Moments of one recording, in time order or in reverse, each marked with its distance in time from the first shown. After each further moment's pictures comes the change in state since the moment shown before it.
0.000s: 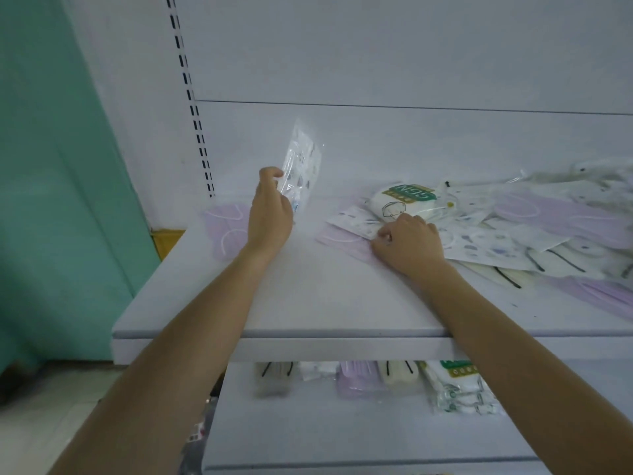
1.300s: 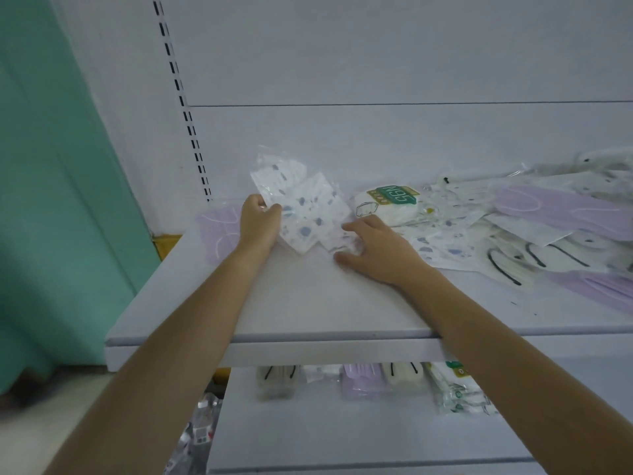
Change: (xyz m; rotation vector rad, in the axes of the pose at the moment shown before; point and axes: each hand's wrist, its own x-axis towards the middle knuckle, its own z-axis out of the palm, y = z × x) left_hand 0.004 0.002 0.000 -0.260 -0.028 -0.459; right_hand -0.009 -0.015 0.008 0.306 -0.101 -0.246
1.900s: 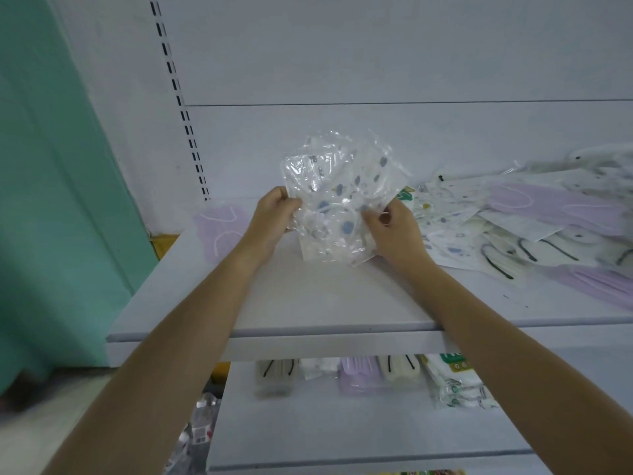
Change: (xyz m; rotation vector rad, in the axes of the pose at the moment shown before) left_hand -0.017 0.010 0.001 -0.190 -0.327 0.085; right_hand -0.001 0.000 -0.012 0.558 0.404 0.209
